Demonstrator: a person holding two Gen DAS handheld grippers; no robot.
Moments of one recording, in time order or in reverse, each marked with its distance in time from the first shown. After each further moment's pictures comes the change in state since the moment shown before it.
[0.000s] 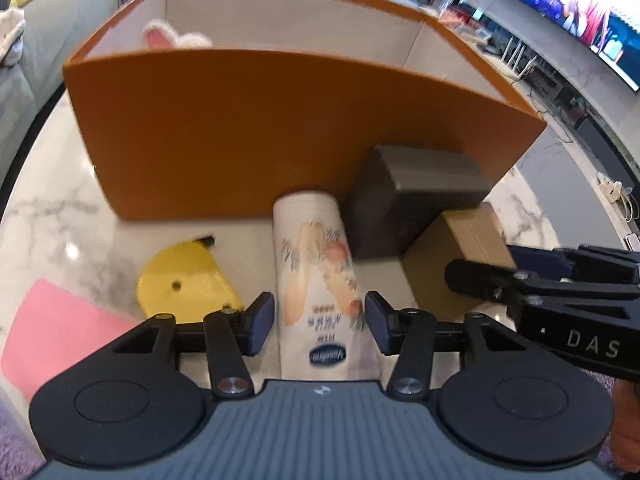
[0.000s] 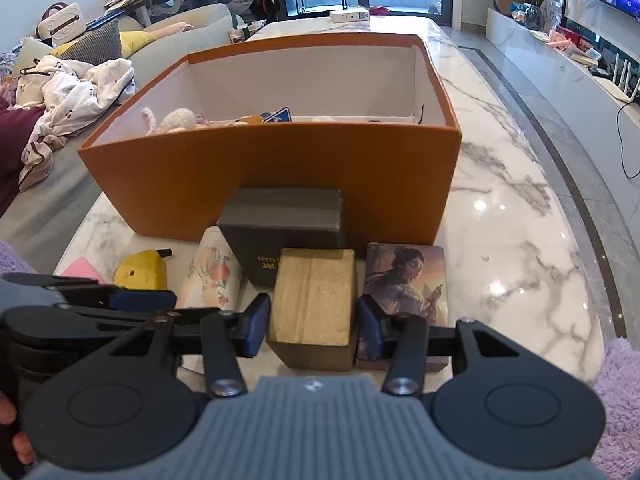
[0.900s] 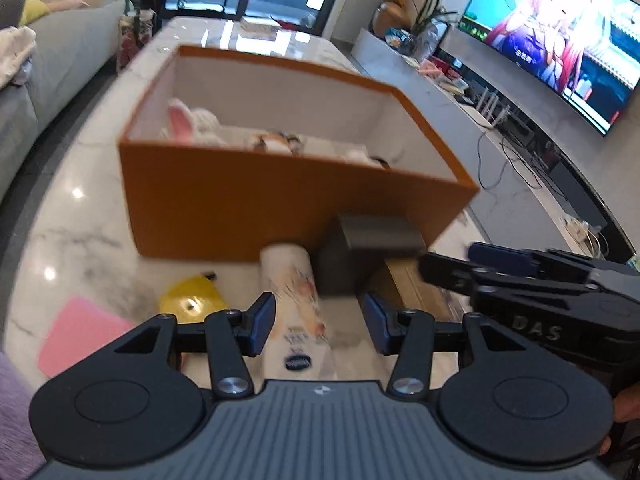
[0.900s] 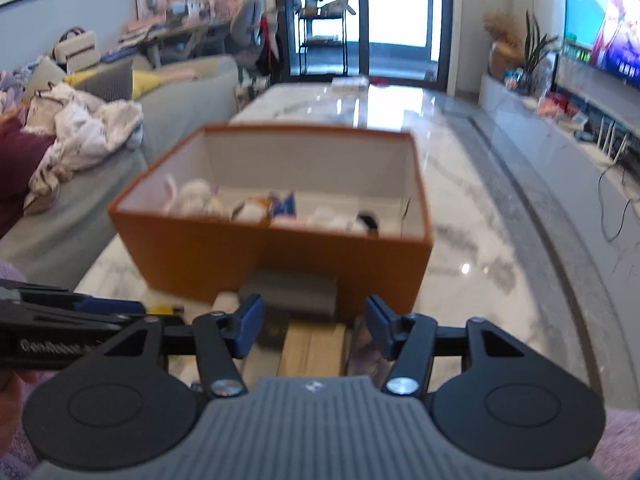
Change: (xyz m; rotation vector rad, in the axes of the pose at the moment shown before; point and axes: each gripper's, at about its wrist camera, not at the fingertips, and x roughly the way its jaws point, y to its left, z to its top) left arm -0.056 -0.002 0.000 -0.038 -0.124 -0.083; right arm -0.042 0.016 0.010 -0.068 -0.155 -0.030
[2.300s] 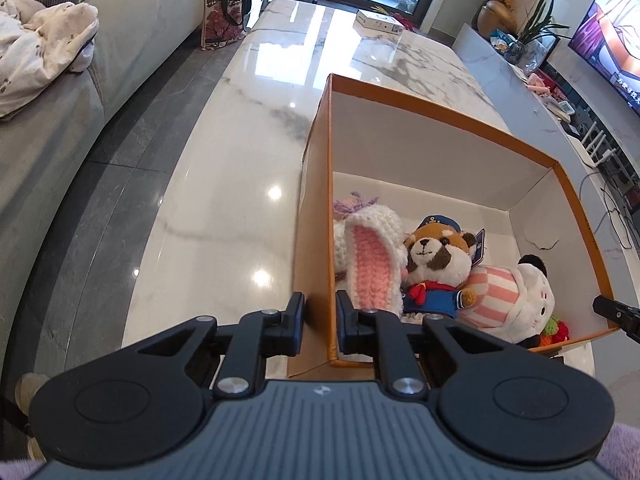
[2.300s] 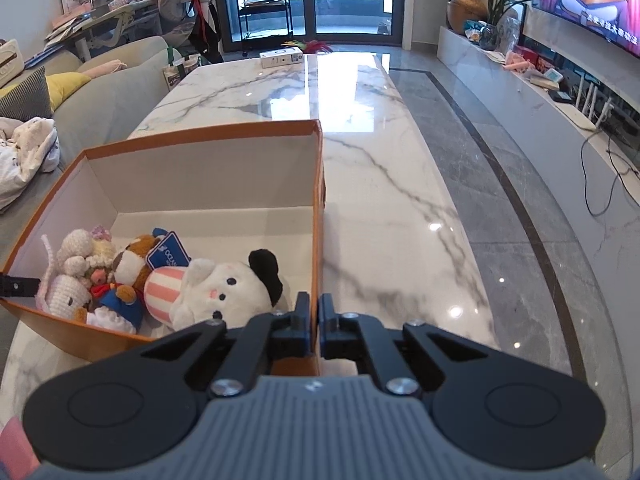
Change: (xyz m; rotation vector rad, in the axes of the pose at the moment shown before) left arm 0.053 0.122 0.145 -0.162 0.079 0.216; right arm 0.107 -0.087 0.116 0.119 0.094 -0.128
